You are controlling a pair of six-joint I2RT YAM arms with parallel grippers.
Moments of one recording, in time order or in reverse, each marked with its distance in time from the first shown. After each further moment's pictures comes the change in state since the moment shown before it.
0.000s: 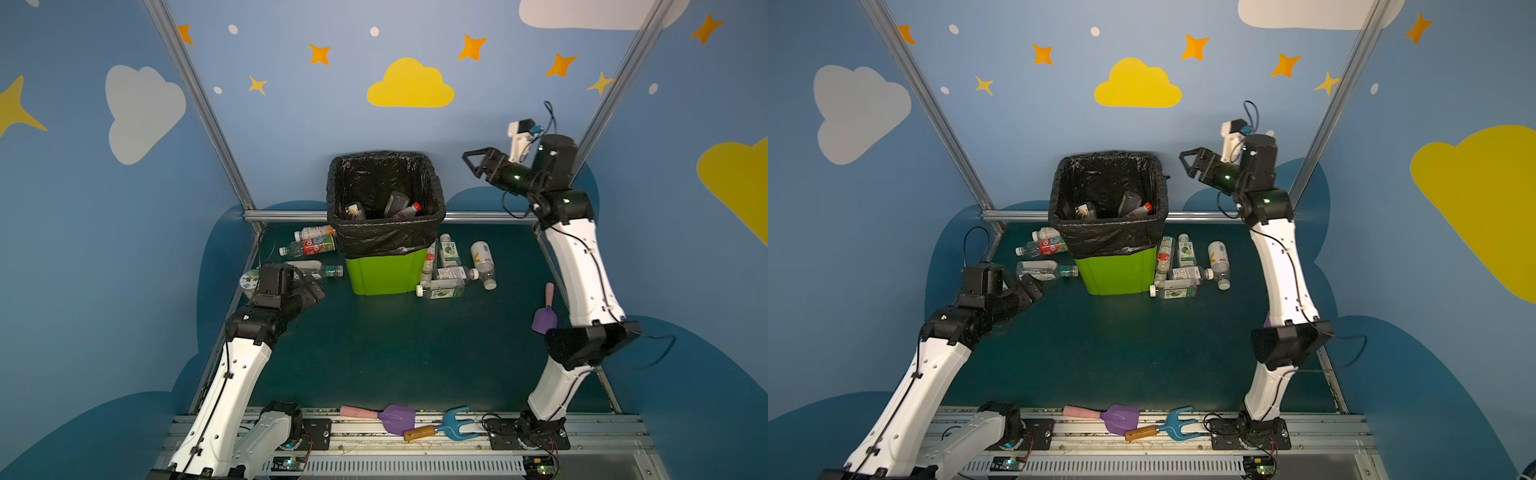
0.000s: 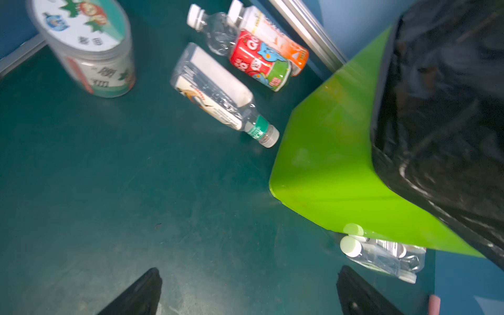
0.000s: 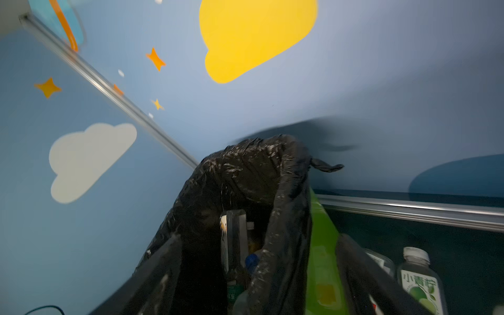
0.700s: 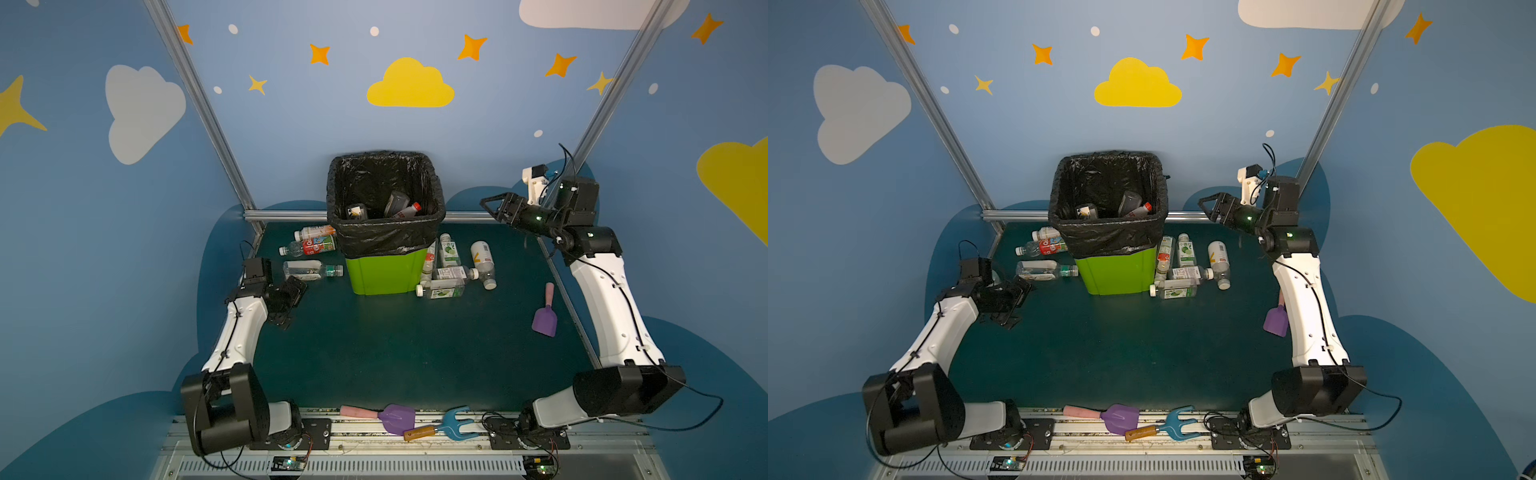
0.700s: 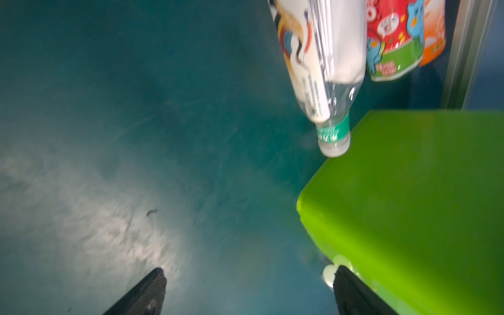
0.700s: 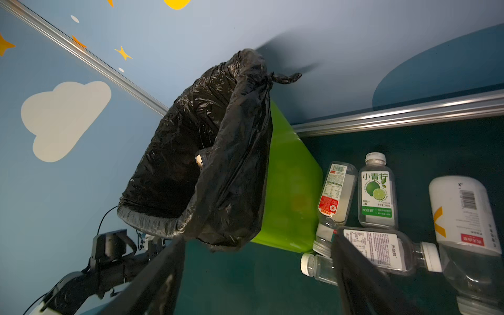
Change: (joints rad) left arm 0.330 0.422 -0.005 0.116 0.386 -0.142; right arm -0.093 -0.233 -0.426 -0.069 -0.160 -0.084
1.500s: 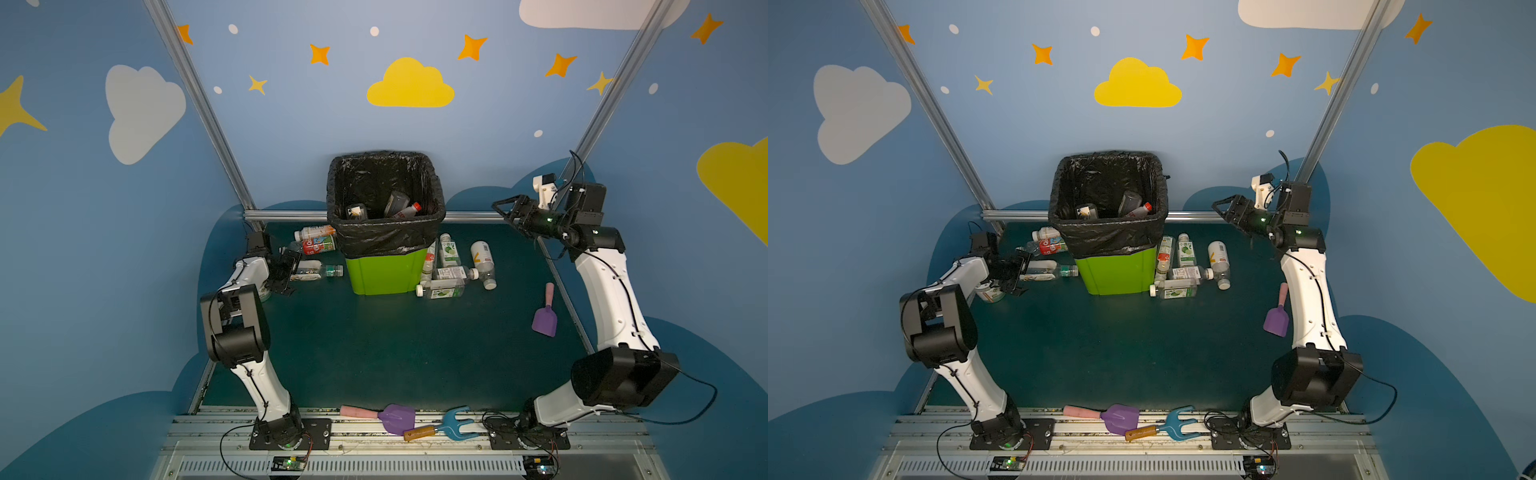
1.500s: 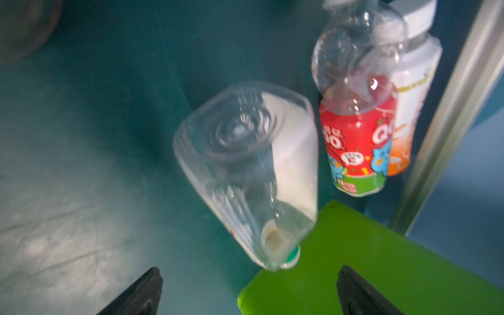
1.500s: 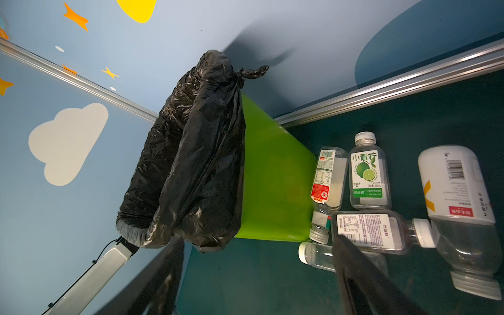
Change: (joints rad) left arm 0.019 0.529 0.380 0.159 0.029 -0.161; right arm -0.140 0.059 -0.032 0.018 -0.123 0.070
